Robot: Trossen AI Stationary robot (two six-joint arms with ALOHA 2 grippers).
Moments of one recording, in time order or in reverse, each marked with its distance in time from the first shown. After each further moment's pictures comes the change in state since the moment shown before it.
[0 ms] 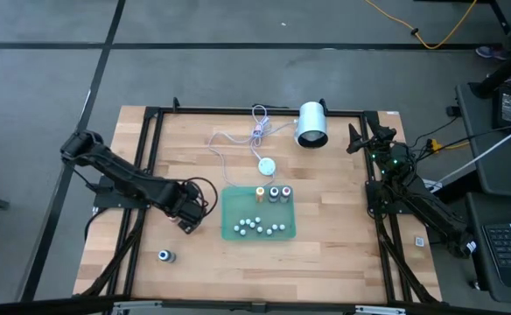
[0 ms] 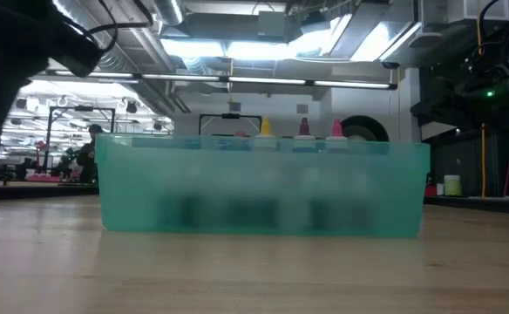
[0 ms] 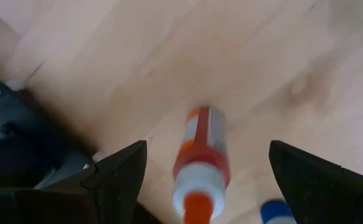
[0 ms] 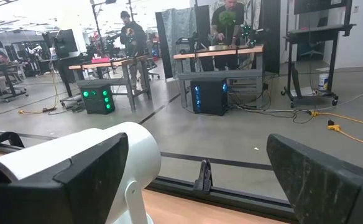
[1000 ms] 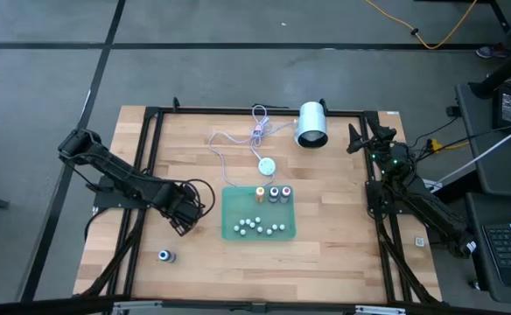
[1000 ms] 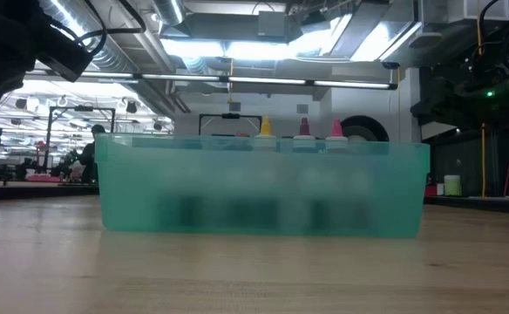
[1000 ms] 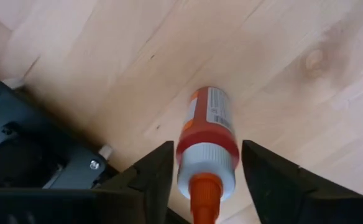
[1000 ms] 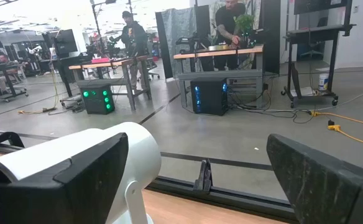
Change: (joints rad) left arm -0.019 -0.031 -0.042 0.002 0.044 0.063; right arm 0.000 0.000 0.000 0.000 0.000 0.000
